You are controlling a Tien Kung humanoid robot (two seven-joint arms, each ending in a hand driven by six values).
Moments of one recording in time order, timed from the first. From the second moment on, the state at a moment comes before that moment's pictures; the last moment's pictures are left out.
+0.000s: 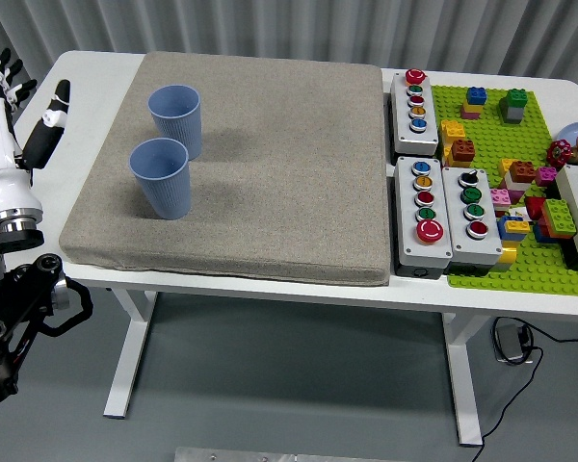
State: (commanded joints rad) left arm -0.31 0.27 -1.28 -1.21 1.19 0.63 -0.38; right arm 0.20 -0.10 1.92 0.18 -1.34 -0.32 -0.27
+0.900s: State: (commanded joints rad) left arm -0.32 0.17 -1.33 -1.28 0.61 0.58 -0.54; right arm 0.22 -0.10 1.92 0.18 -1.32 -0.32 -0.27
